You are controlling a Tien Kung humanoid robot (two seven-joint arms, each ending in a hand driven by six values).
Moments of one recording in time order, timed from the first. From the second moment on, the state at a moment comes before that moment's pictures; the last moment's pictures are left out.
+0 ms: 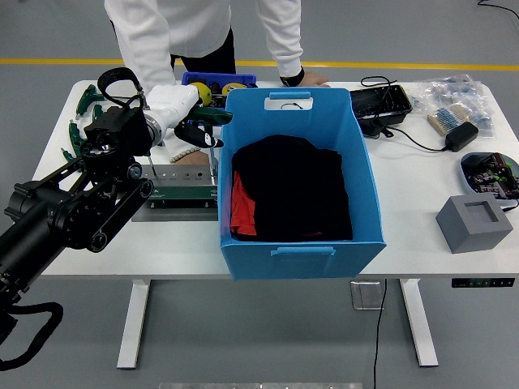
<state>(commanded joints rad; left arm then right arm) -0.79 0.13 -0.95 -1.00 2.18 -0.13 0.28 0.08 -0.19 0.54 0.18 -0.17 -0.20 0.05</state>
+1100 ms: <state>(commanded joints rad) -0.84 0.17 -0.90 -1.01 2.09 0.02 0.27 0.08 -0.19 0.54 0.18 -0.17 -0.20 0.05</state>
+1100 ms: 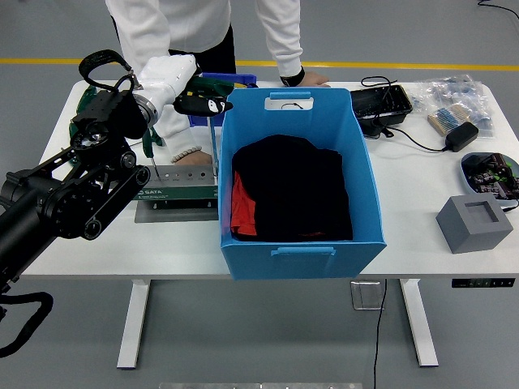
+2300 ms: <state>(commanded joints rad) -0.98 0.27 -0.82 -1.10 2.06 0.00 0.28 0.08 -0.19 0.55 0.18 -0.17 -0.20 0.05</state>
